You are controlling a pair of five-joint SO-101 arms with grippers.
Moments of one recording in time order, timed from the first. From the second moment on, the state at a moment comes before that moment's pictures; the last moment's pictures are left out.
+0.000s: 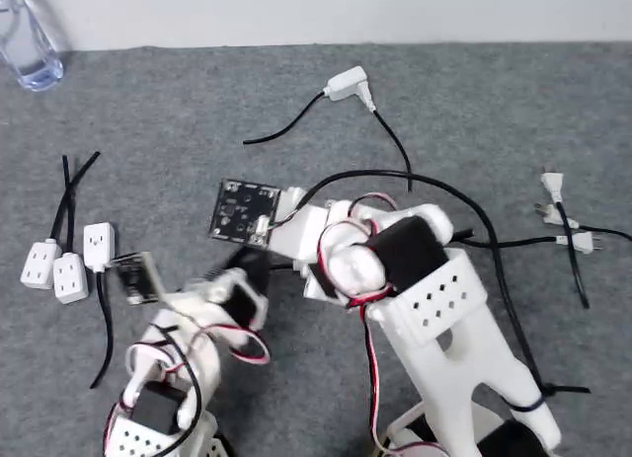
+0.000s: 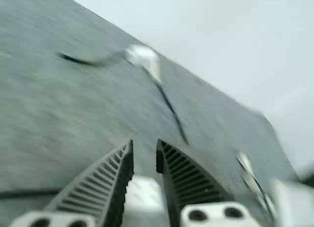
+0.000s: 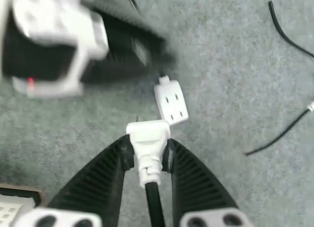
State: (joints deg) left arm 16.4 -103.3 96.8 38.3 45.7; right arm -36.4 -25.5 3.0 95.8 43.5
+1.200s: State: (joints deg) left arm -18.4 -103.3 96.8 54.2 32.6; right arm -22.9 17.2 -4.9 83.0 70.9
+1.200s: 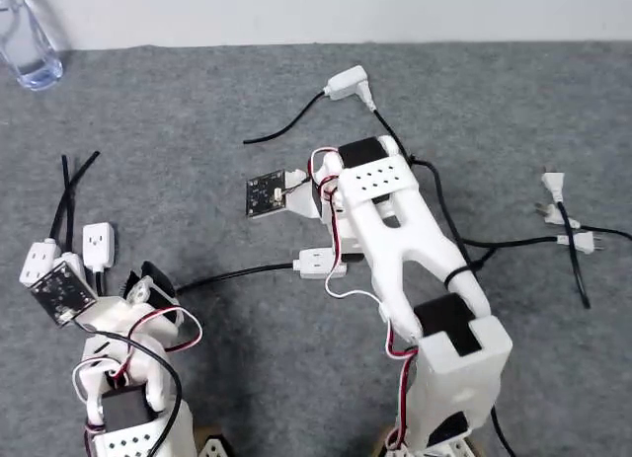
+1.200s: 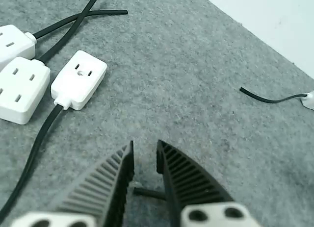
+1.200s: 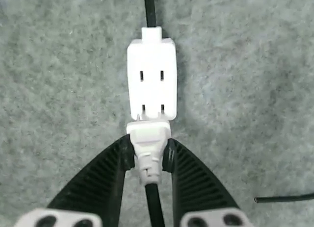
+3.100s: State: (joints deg) left arm -18.4 -103.3 96.8 54.2 32.6; right arm -32.4 14.9 -4.9 85.1 62.4
